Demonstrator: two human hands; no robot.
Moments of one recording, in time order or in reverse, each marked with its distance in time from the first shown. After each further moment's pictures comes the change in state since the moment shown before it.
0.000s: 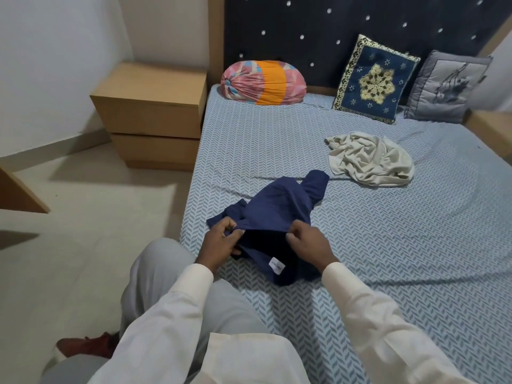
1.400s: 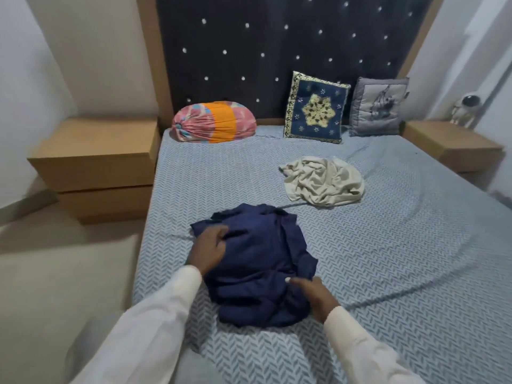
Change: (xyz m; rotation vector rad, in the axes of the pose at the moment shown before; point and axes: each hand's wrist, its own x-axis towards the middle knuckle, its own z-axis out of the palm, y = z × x) left_hand 0.092 0.065 0.069 0.602 -0.151 0.339; right_hand -0.010 0.110 -0.002 1.211 0.014 0.586
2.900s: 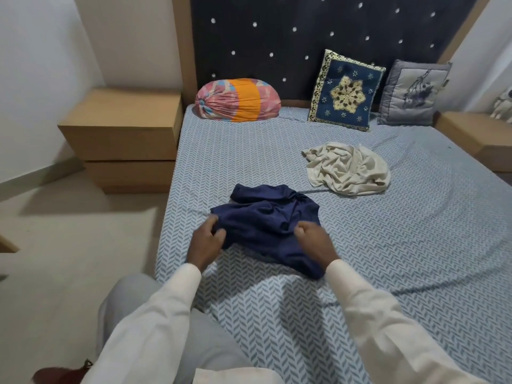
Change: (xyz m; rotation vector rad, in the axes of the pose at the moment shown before) left_hand -0.053 -0.024 -0.024 -0.259 0.198 -0.224; right_hand 0.015 -0.074 0.054 -1.020 0.074 -0.564
